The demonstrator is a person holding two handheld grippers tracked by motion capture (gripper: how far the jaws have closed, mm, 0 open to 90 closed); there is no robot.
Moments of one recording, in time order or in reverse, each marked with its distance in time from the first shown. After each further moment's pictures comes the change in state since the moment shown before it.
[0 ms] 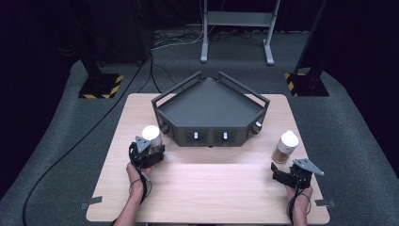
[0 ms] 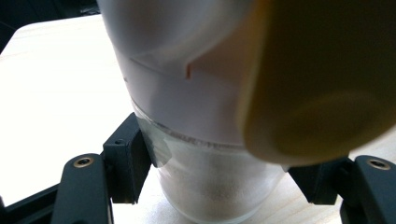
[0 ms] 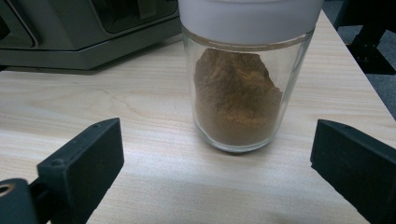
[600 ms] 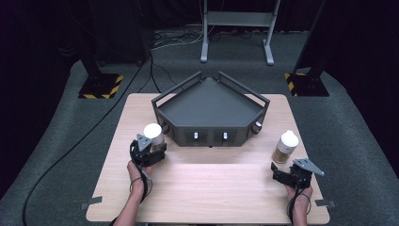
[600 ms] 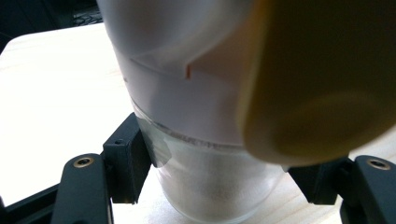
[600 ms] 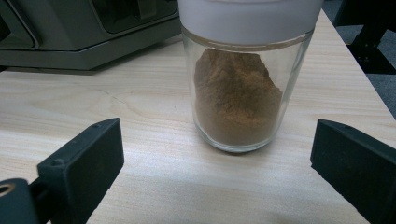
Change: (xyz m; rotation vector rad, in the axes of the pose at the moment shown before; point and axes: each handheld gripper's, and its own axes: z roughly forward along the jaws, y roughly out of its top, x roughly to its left) left arm -0.002 0.010 -0.003 -0.006 -0.023 0.014; right arm -0.001 0.000 0.000 0.000 0.002 0.003
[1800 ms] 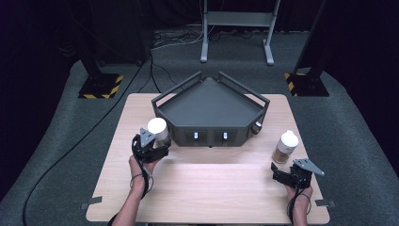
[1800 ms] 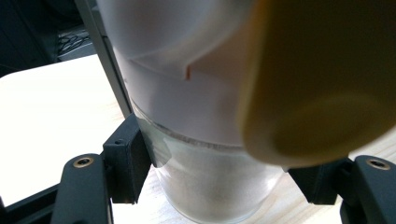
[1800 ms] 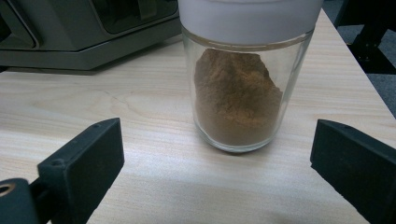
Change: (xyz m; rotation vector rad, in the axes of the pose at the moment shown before) left arm -0.006 0.027 -0.014 -0.038 -0.061 0.050; right arm 0.000 0.000 0.000 0.000 0.002 0.001
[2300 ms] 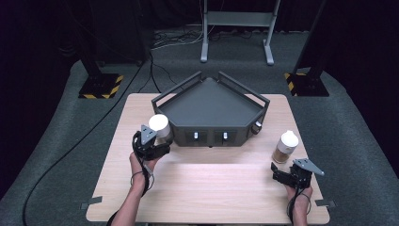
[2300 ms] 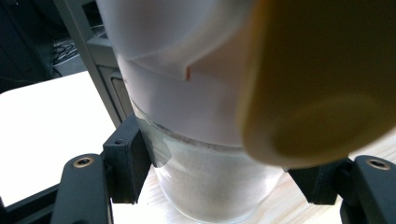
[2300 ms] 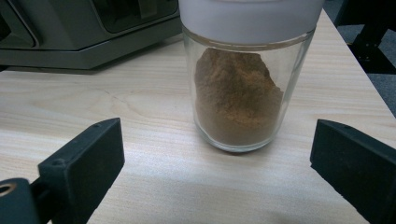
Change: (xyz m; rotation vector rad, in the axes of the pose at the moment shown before) left arm -0.002 0.015 -0.005 -0.020 -0.021 0.017; right arm 0.000 0.000 0.000 0.002 0.000 -0.002
